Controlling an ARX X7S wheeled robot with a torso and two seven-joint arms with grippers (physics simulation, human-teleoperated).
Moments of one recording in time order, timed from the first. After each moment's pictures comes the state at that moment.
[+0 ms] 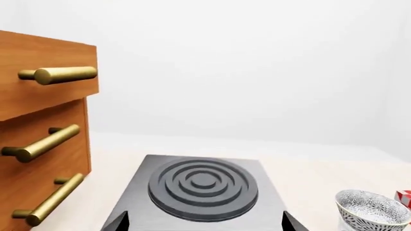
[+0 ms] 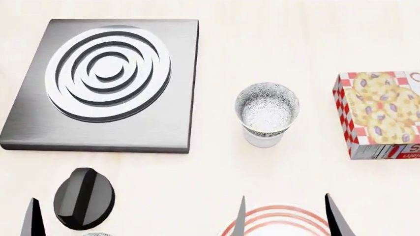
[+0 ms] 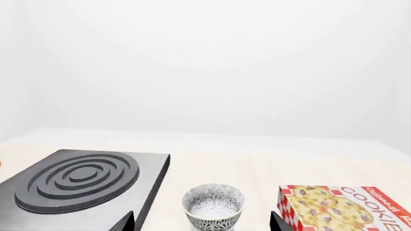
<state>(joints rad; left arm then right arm) 0.26 -0.25 0.11 0.78 -0.19 -0.09 -0.25 -0.18 0.27 -0.19 -0.84 0.11 0.25 0.27</state>
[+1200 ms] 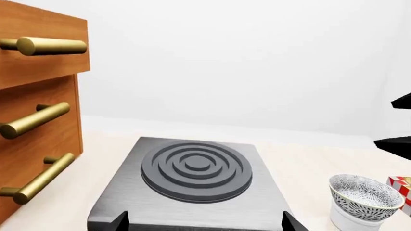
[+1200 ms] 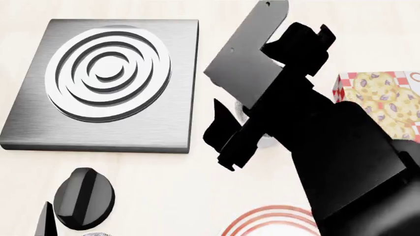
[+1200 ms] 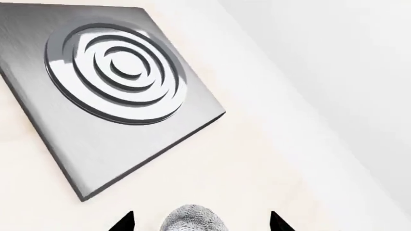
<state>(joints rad) 0.24 -0.28 0.15 0.75 -0.24 -0.11 -0.29 1.20 0.58 -0.70 -0.37 0.31 1.15 -0.32</state>
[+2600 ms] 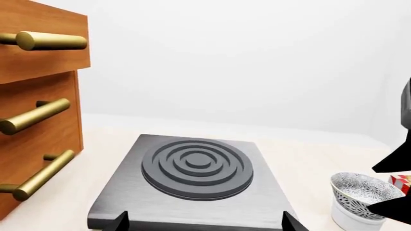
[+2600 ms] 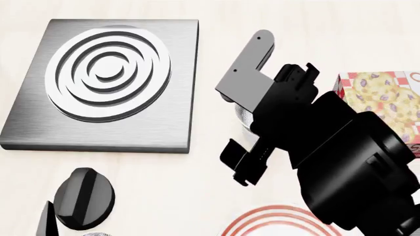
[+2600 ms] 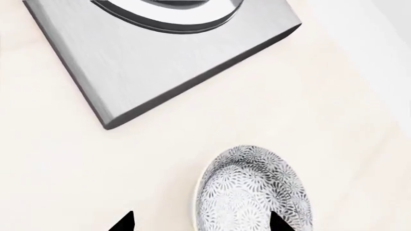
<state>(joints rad) 0.23 -0.32 0.18 0.73 -0.26 -0.10 -0.33 1.29 0.50 -0.93 0.12 0.29 1.00 -0.51</state>
